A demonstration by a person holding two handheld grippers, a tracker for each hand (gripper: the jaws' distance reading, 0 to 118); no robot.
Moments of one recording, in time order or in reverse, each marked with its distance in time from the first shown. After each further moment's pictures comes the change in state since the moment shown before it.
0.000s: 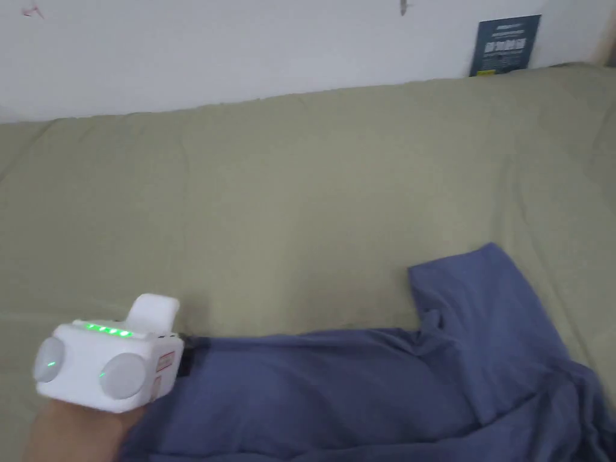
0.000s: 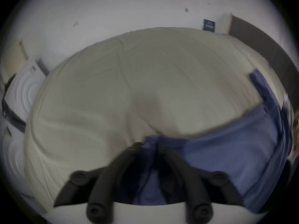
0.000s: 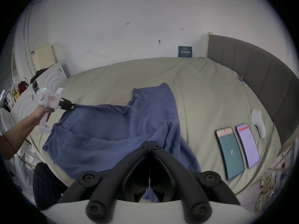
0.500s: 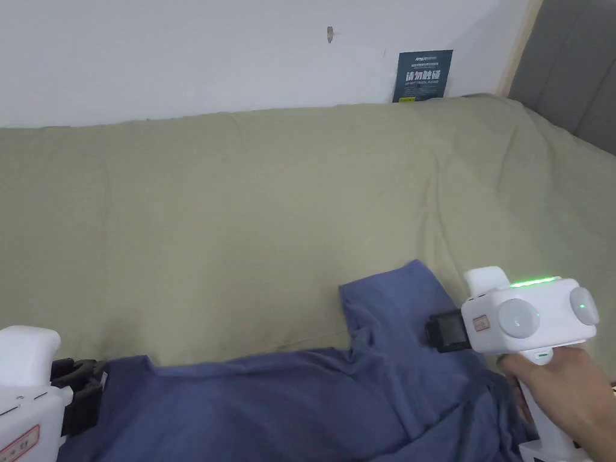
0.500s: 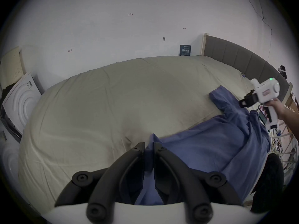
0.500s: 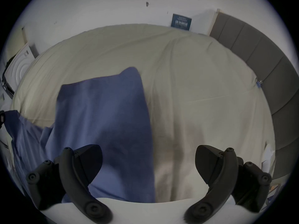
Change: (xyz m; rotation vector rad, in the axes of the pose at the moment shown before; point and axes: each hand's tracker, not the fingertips) left arm 0.000 -0.013 0.094 0.217 -0.135 0.039; right arm 0.060 0.092 -0.237 -0.317 -0.188 0.033
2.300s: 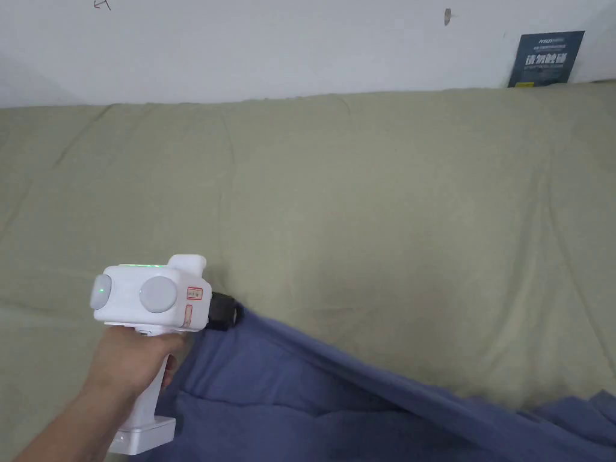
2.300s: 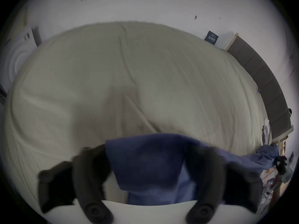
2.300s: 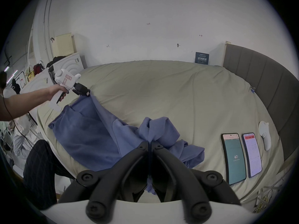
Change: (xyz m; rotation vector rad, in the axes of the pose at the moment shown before) left arm -0.054 -0.001 -0.103 -0.254 0.070 0.169; right arm -0.010 -0.215 0.208 0.386 0.292 0.117
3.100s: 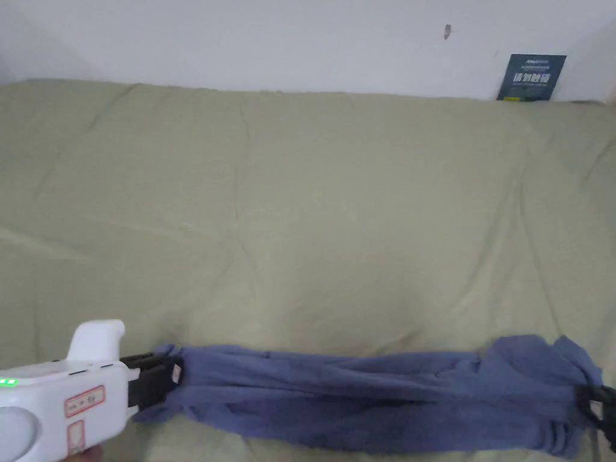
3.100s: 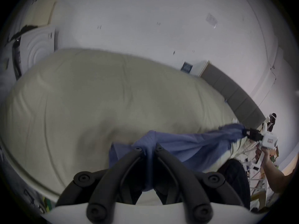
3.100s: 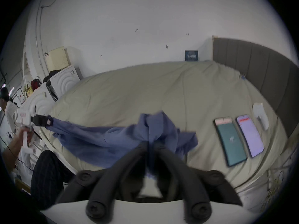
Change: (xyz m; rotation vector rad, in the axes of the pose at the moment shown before) left arm -0.005 -0.242 0.189 0.168 -0.227 0.189; right arm 0.007 -0.038 0.029 0.008 -0.007 -0.146
